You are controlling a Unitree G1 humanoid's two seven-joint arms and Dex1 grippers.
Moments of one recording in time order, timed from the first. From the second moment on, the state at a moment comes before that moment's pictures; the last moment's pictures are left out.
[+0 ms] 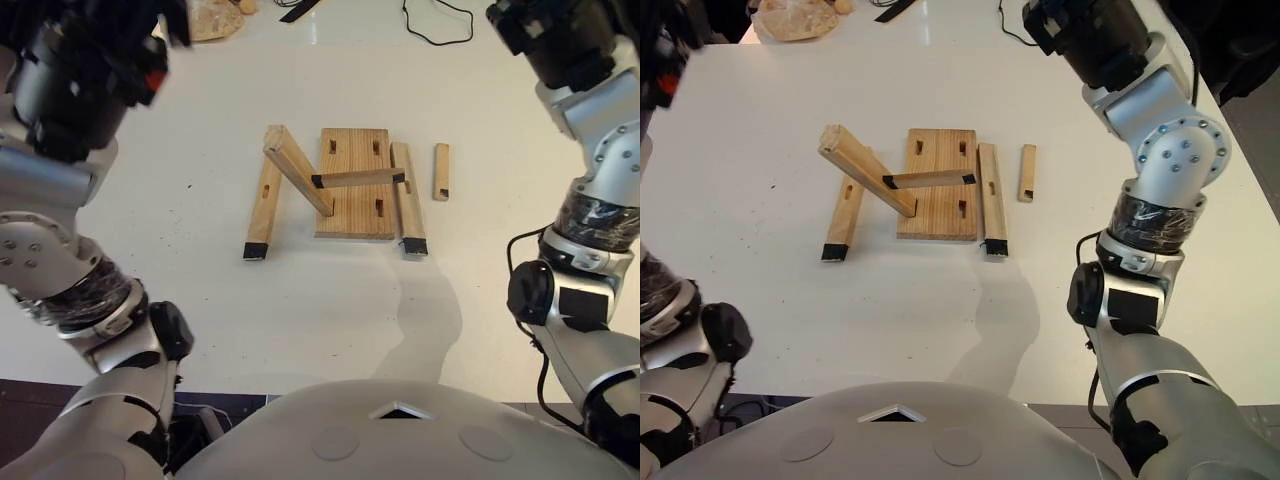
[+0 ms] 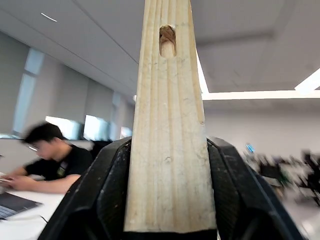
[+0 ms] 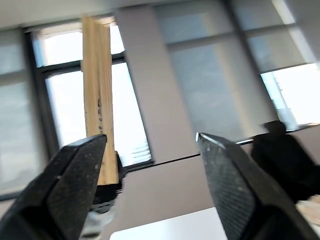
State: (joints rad) left arm -0.48 0.54 0.49 -0.52 -1.46 0.86 -0.55; right arm -0.75 -0.35 -0.30 -0.15 1.28 0.87 0.70
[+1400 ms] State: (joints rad) left arm -0.26 0.70 0.21 -0.58 -1.24 0.81 -0.85; right arm -0.64 -0.48 -0.17 -0.28 1.32 0.91 0.87
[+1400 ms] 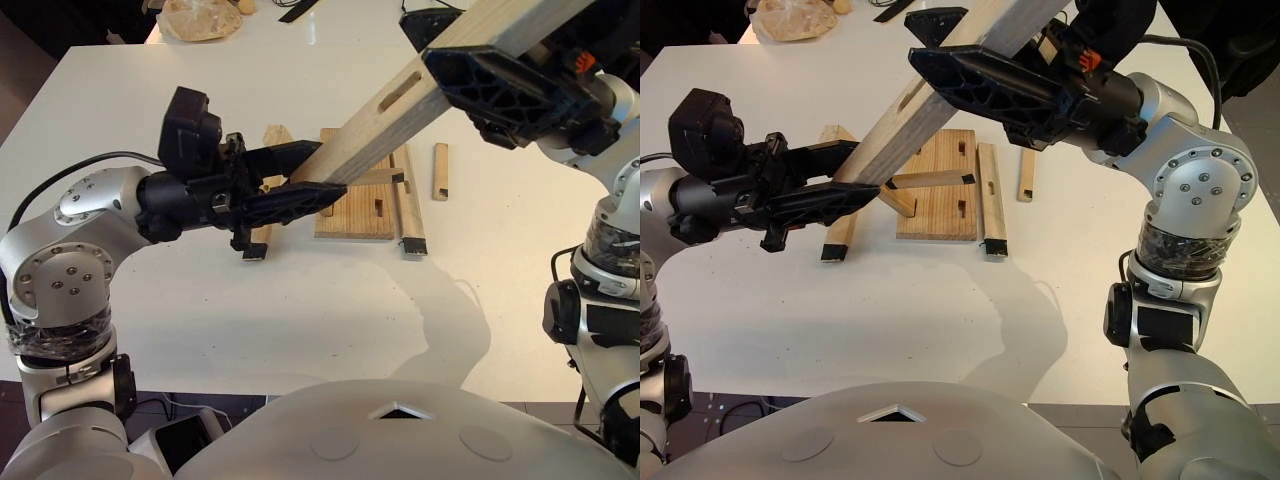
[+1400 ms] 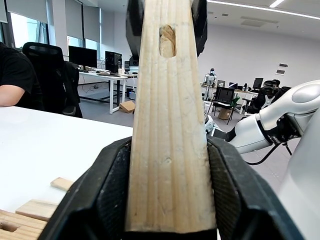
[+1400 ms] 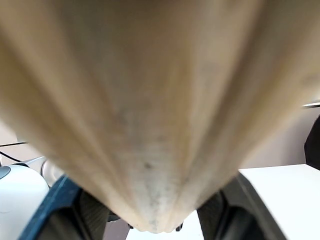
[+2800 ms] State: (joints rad) left arm -0.25 0.65 0.21 -0.62 -1.03 0.65 -0.68; right arm -0.88 -0.75 -0.15 0.36 0.61 0.32 1.21
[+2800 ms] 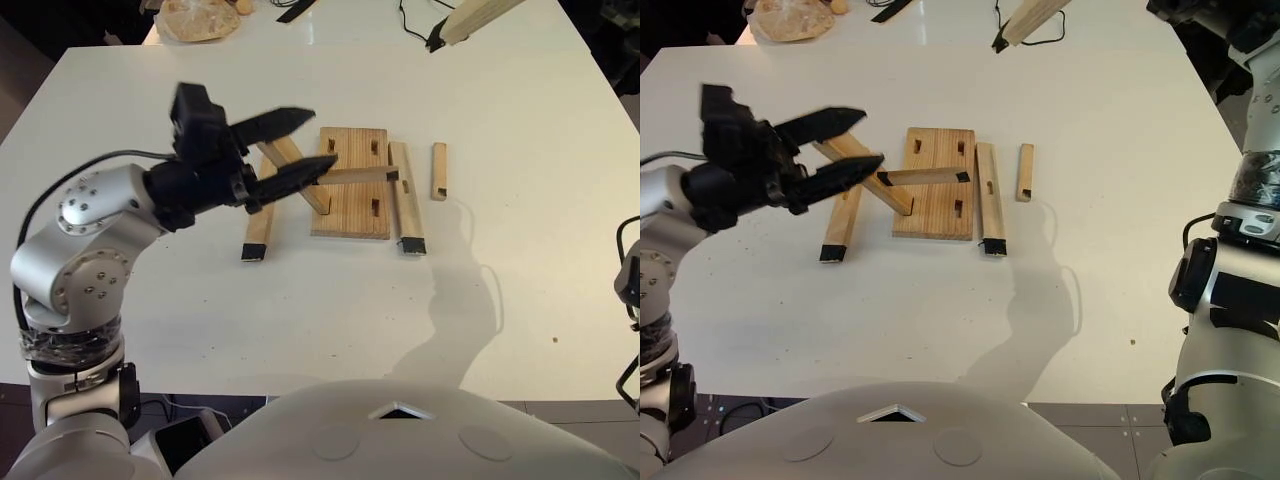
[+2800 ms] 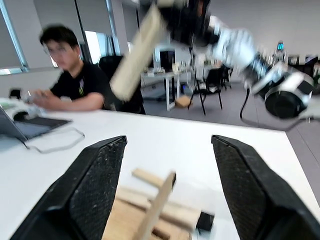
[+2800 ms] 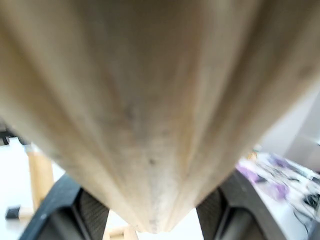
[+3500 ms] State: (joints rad) left arm -0.23 0.51 0.19 -0.29 -0.86 0.48 -0.50; right arm -0.40 -0.60 0.04 0.00 0.54 0.36 1.21
